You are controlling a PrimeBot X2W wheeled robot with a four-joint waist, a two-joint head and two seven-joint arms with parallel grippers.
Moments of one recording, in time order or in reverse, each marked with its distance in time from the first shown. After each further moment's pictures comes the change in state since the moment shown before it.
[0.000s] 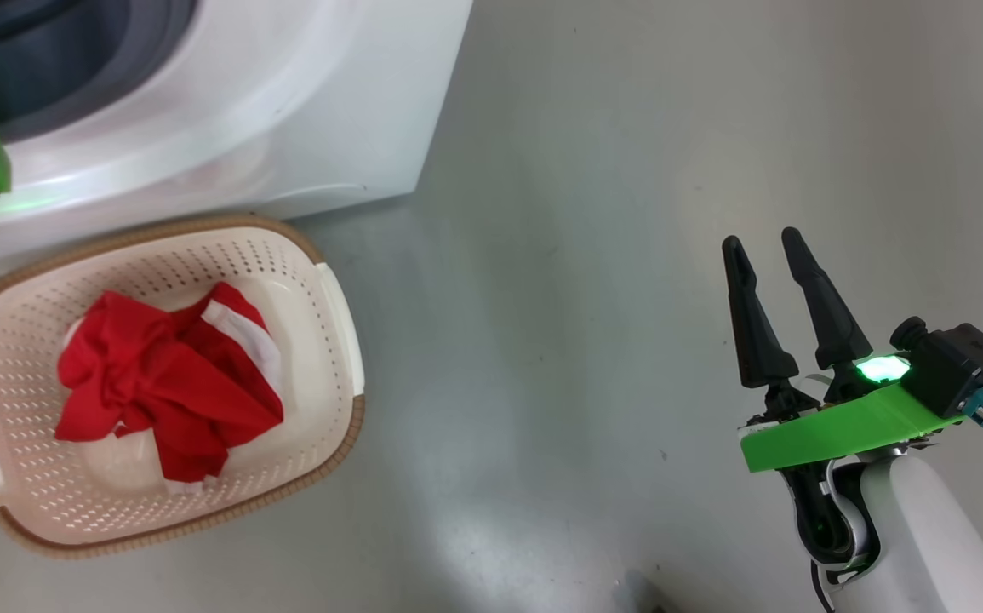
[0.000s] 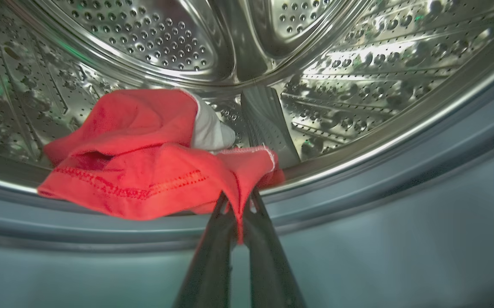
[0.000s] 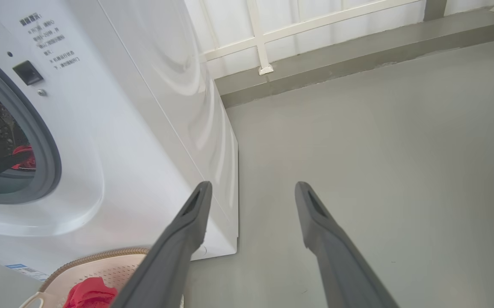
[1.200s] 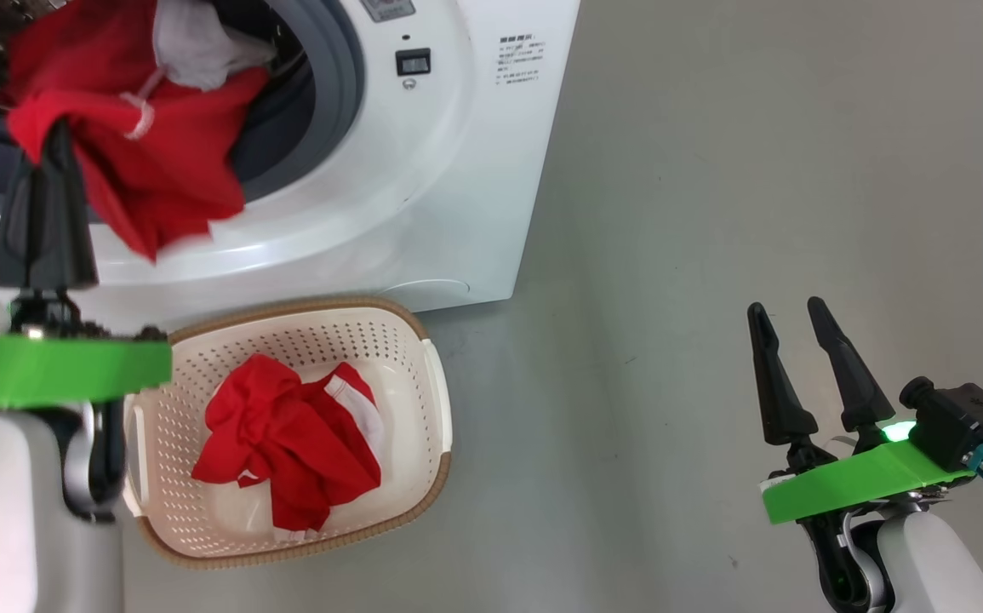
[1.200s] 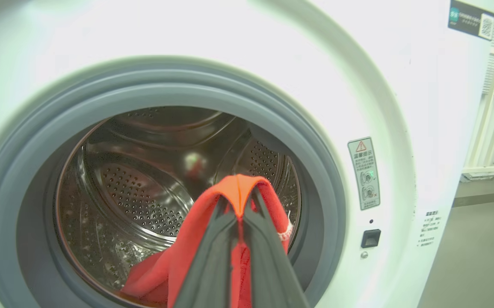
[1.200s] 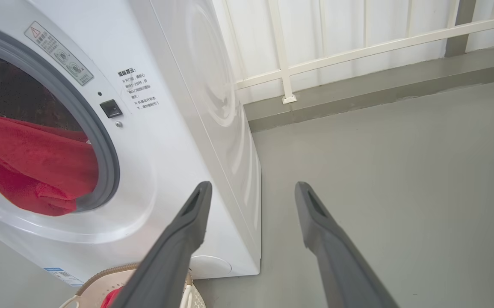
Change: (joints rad) left arm 0.738 -0.187 0.162 -1.099 -0.090 -0.070 -0.075; right arm 0.110 0.000 -0.063 0.029 -0.072 0.000 0.000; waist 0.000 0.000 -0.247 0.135
